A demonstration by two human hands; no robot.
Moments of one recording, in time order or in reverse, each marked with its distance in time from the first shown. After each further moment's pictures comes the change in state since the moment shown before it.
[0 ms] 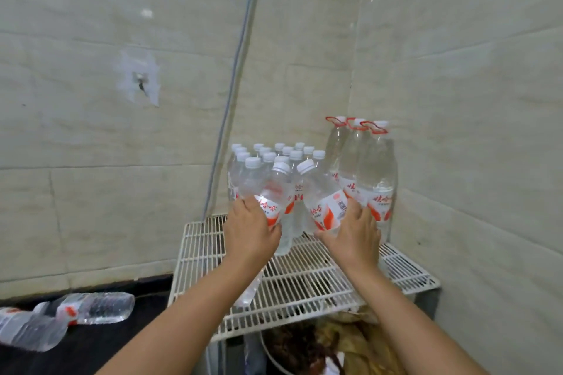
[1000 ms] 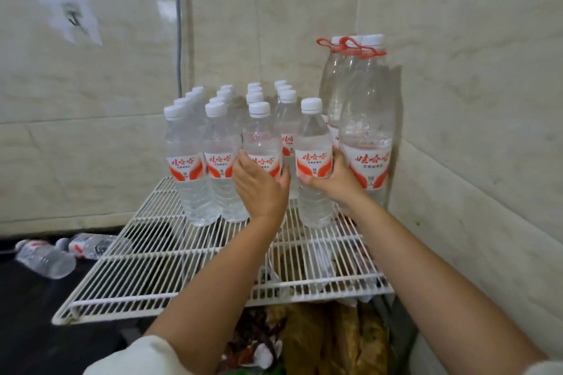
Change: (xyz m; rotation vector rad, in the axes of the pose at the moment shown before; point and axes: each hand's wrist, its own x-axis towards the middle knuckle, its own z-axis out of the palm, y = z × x) left_hand 0.070 0.108 0.175 -0.175 0.289 -0.381; right_hand 0.157 0.124 0.069 0.892 -0.559 0.001
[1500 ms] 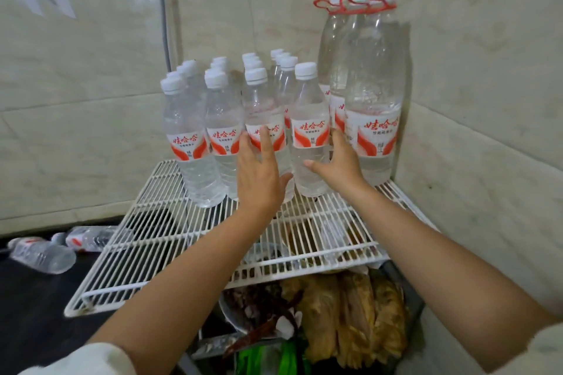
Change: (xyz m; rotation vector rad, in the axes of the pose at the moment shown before) left_hand -0.002 -0.042 -0.021 0.281 -0.288 0.393; right_hand -0.021 0.009 0.028 -0.260 0.134 -0.056
